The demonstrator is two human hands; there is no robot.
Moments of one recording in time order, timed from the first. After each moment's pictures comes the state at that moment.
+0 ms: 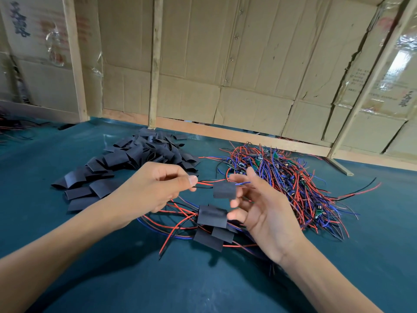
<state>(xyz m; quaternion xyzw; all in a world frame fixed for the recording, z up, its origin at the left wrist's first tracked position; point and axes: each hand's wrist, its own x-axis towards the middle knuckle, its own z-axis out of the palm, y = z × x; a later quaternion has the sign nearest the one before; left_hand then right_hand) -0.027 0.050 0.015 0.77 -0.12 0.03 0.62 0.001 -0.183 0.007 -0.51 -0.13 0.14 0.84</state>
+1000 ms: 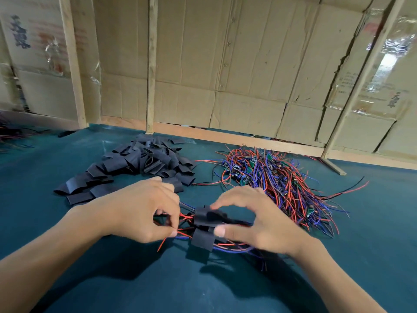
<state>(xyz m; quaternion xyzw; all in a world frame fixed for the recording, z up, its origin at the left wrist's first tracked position) -0.030 0.071 0.011 0.92 -0.34 0.11 0.13 0.002 -0.213 0.011 -0.84 -0.43 -0.08 0.31</state>
